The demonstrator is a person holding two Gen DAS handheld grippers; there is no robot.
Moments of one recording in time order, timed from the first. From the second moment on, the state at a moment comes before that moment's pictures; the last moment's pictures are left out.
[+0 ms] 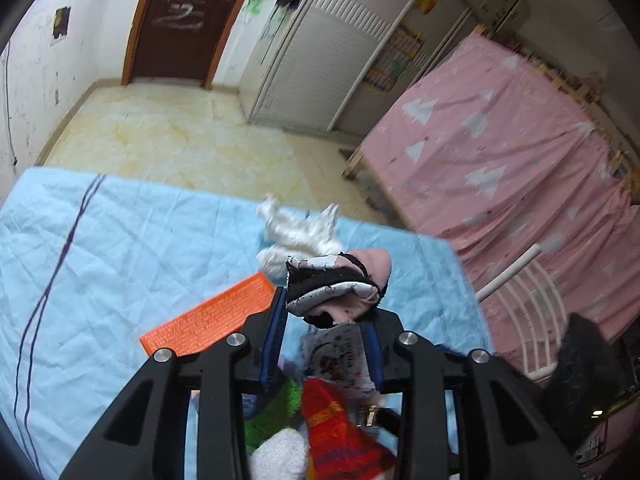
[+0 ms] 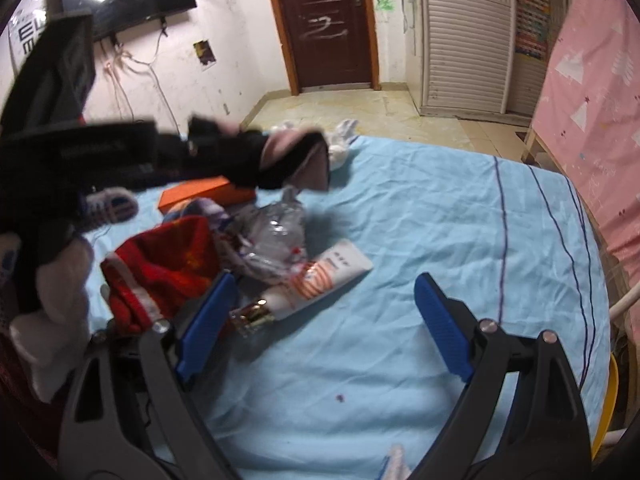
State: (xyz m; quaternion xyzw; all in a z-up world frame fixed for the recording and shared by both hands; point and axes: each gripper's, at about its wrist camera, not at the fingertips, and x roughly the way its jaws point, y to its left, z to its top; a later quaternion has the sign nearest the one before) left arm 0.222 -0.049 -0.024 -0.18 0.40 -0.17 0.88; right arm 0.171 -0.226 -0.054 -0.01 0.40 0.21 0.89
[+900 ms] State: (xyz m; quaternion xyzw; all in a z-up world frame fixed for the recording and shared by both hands) left arm 0.202 -0.019 -0.005 -0.21 0.33 -0.15 0.91; right arm 0.190 -0.178 -0.045 -0.07 0.37 0.23 0.90
